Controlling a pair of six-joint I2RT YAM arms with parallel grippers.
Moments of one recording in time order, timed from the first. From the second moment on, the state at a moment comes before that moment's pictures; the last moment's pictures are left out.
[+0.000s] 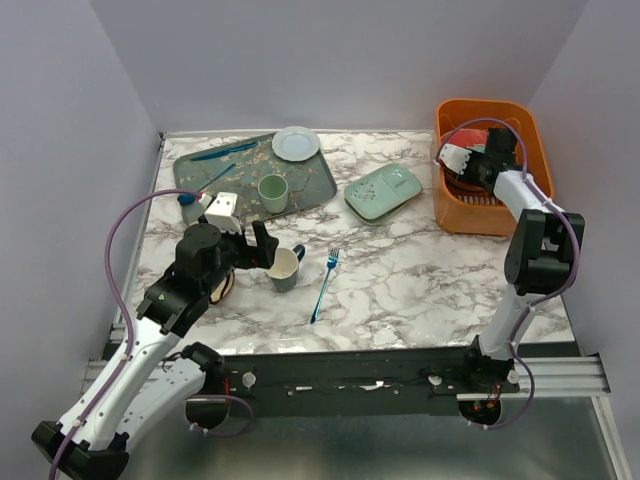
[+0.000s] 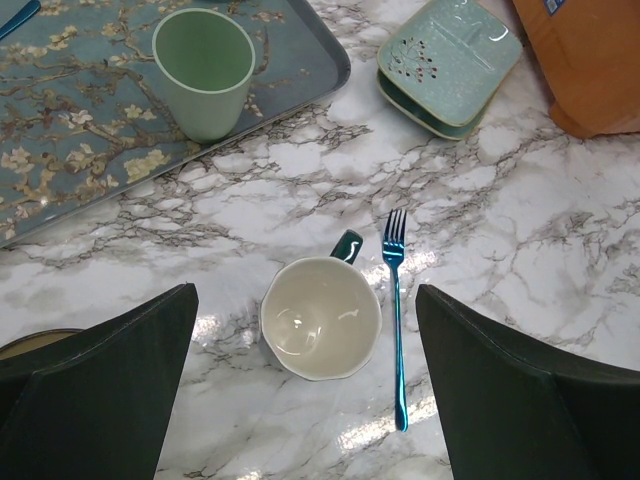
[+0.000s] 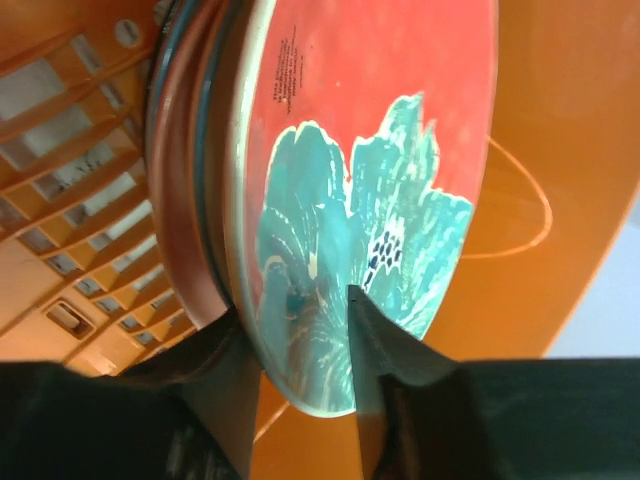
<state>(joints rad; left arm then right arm) -0.50 0.68 0.78 -0.44 -0.09 -0.30 -0.11 1.90 1.43 -0.27 -0.08 -1.36</state>
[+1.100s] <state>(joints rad) -0.49 0.68 0.78 -0.44 -0.07 -0.30 -0.14 1.94 1.52 -0.29 -0.08 -1.26</state>
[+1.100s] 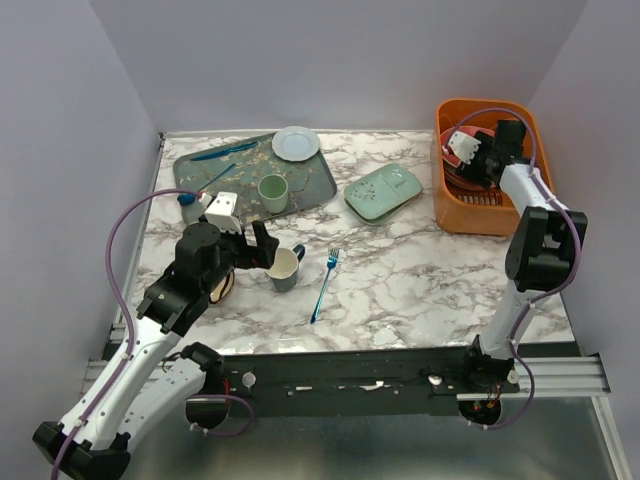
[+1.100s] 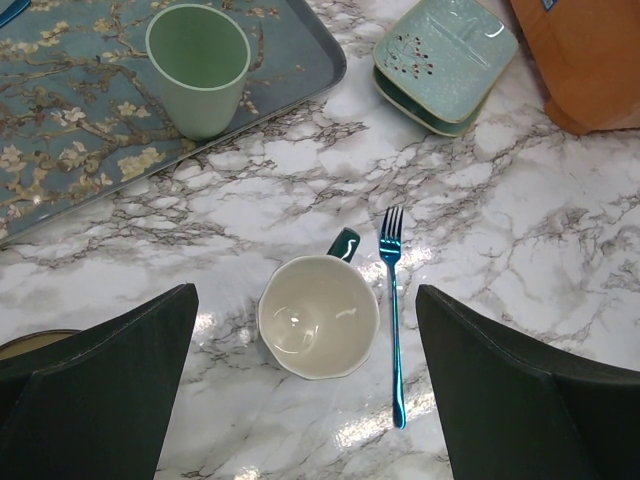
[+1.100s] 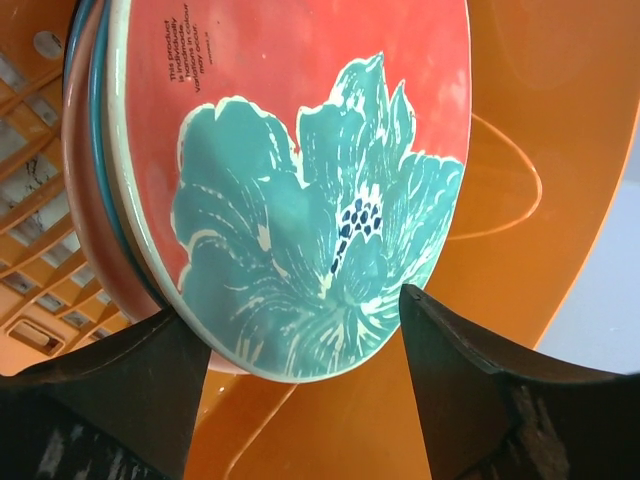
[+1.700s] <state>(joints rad) -0.49 0.68 0.77 -0.44 -0.06 -0.30 -0.16 2.05 1.83 -0.68 -0.13 -1.19</state>
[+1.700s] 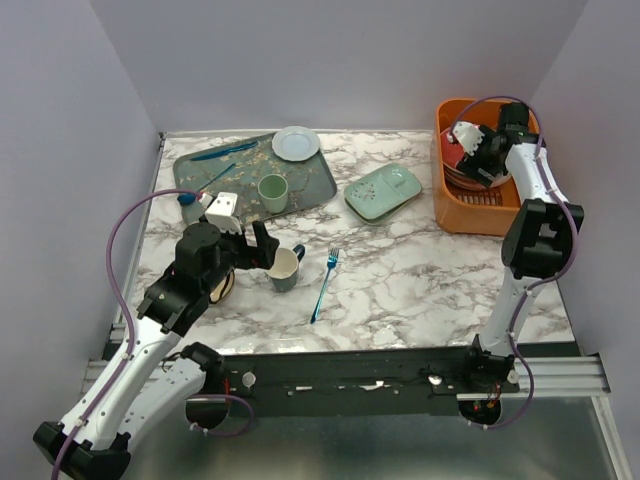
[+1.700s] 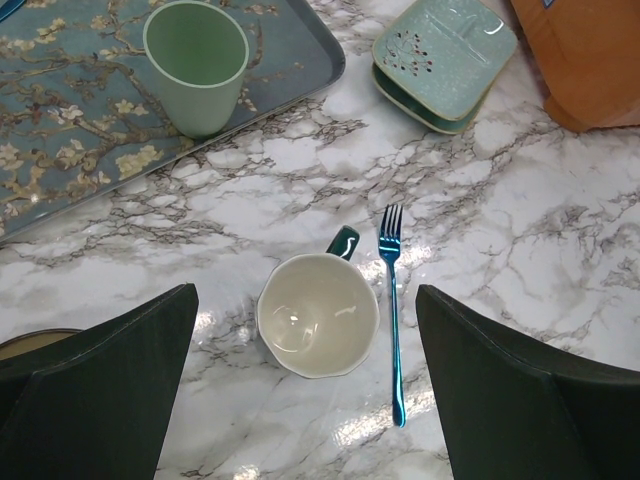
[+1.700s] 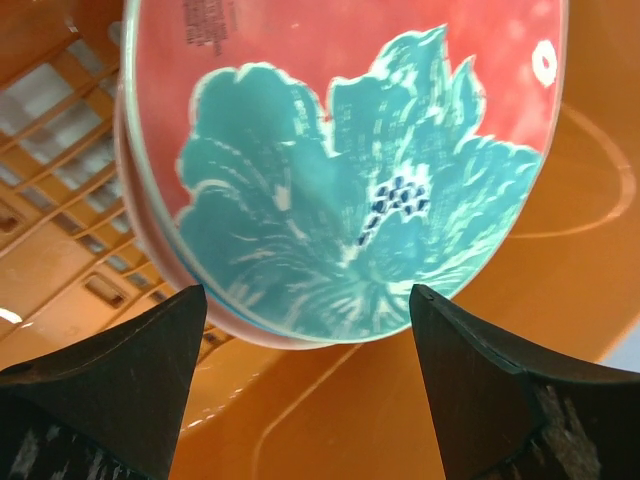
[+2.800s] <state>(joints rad) -0.47 0.68 0.77 -0.43 0.01 -0.30 -0.21 1.86 1.68 -0.64 -0.35 -0.40</state>
